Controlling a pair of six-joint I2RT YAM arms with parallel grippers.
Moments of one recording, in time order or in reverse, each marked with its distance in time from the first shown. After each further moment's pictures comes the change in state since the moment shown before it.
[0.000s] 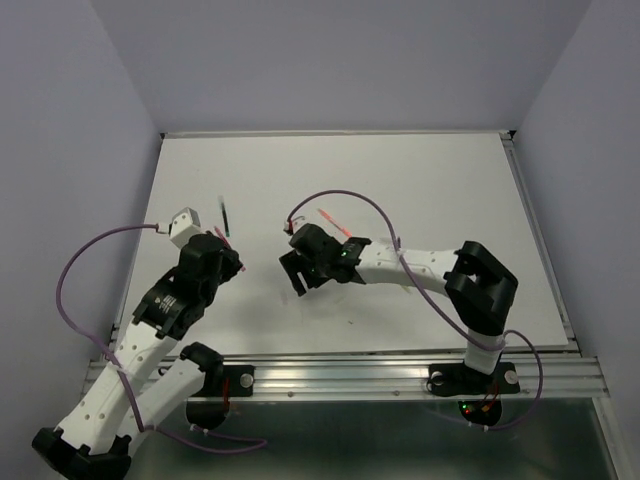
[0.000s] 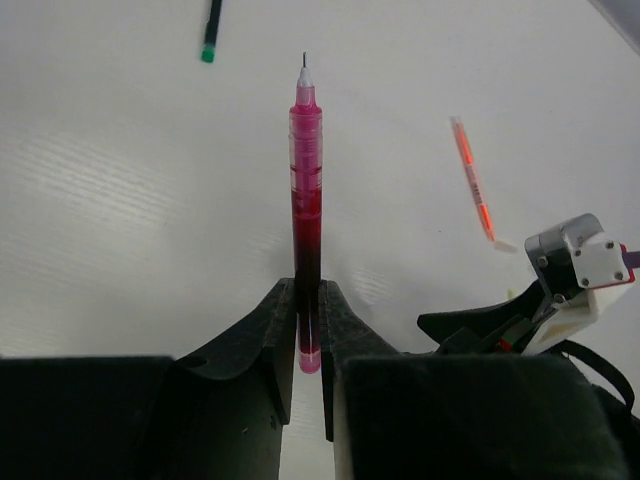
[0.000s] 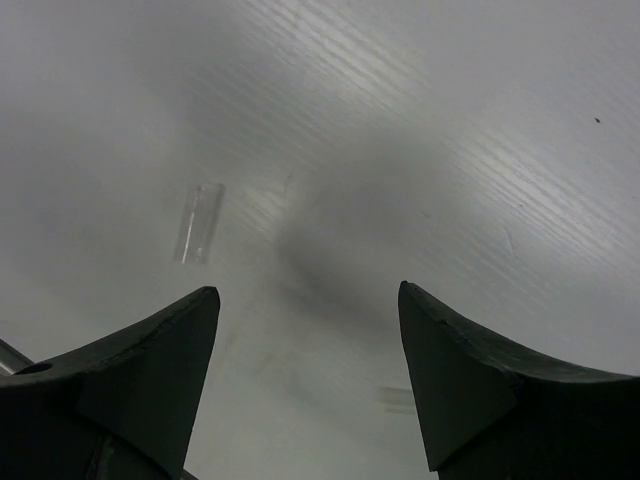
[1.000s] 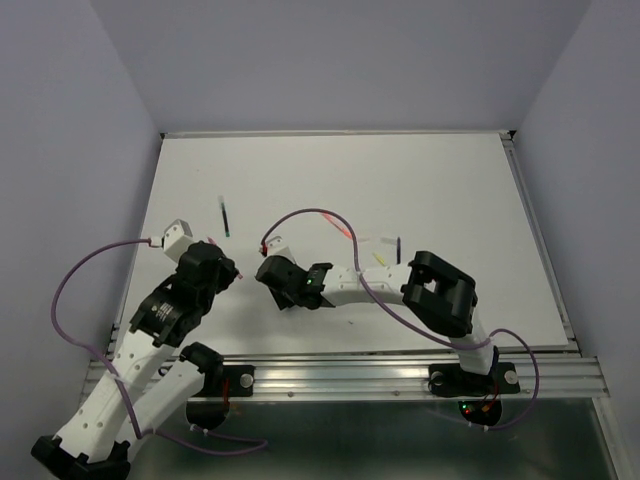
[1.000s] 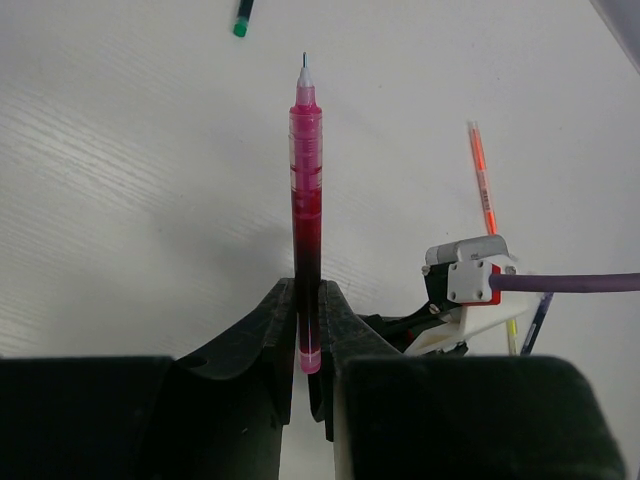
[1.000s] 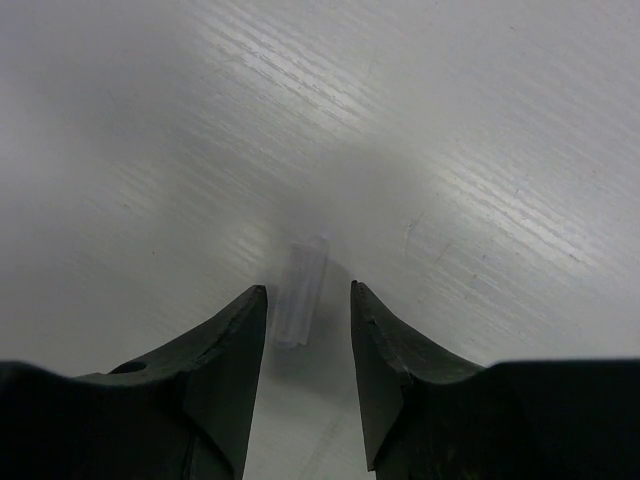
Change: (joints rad) left arm 0.000 -0.043 -0.035 -0.100 -0.042 -0.137; right arm 0.185 0.226 0.141 0.058 0.248 0.131
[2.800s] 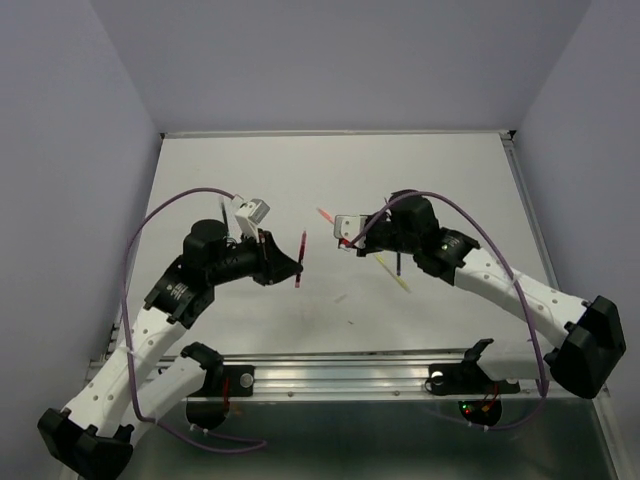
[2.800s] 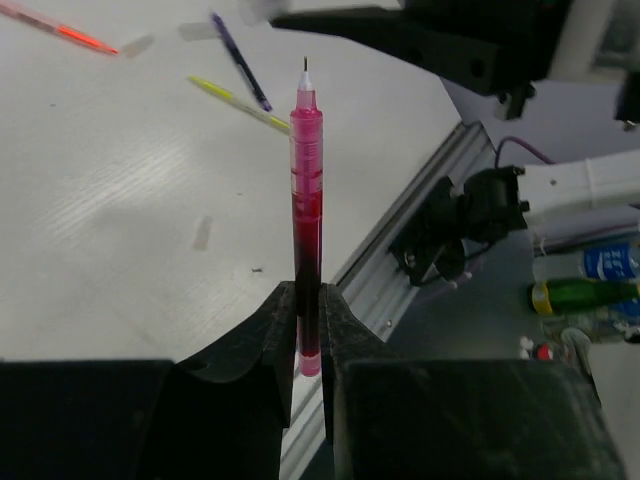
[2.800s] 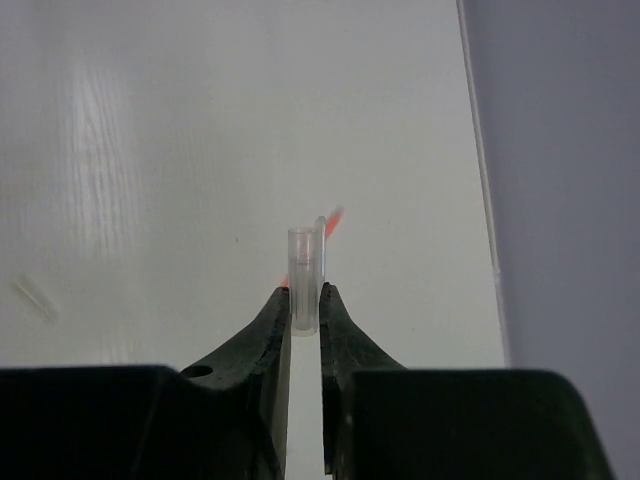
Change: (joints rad) left arm 0.000 0.126 0.029 0.396 0.951 0.470; right arm -0.432 -0.820 -0.471 0.189 -0.673 -1.329
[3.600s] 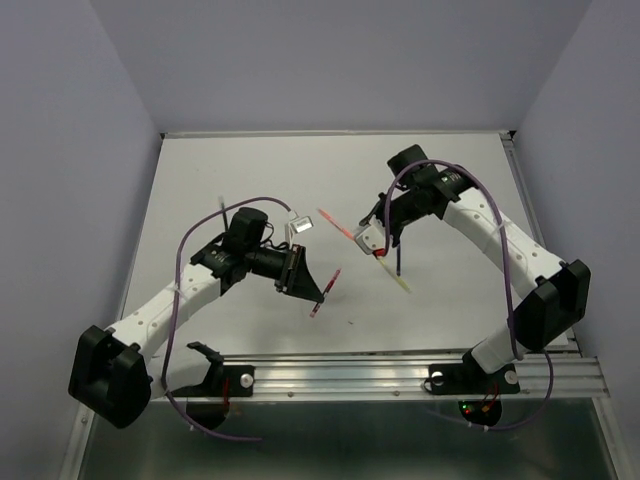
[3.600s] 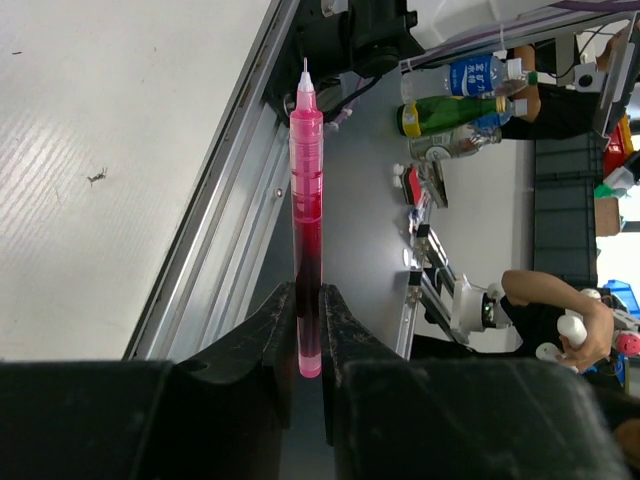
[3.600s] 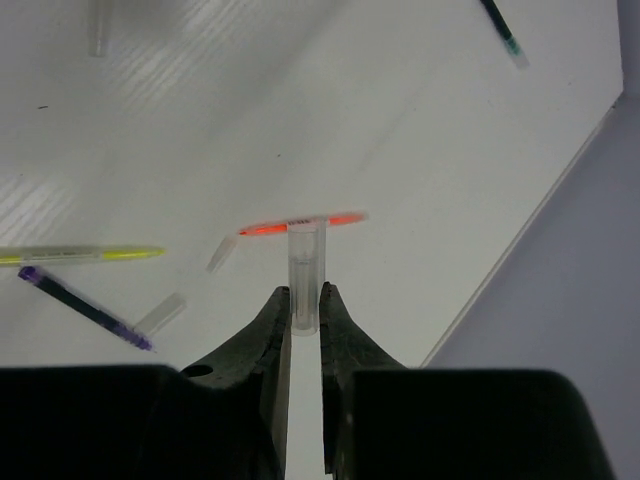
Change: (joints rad) left arm -0.027 0.367 -0.011 0.043 0.586 0.069; right arm -0.232 0.304 0.548 -0.932 -0.319 -1.076
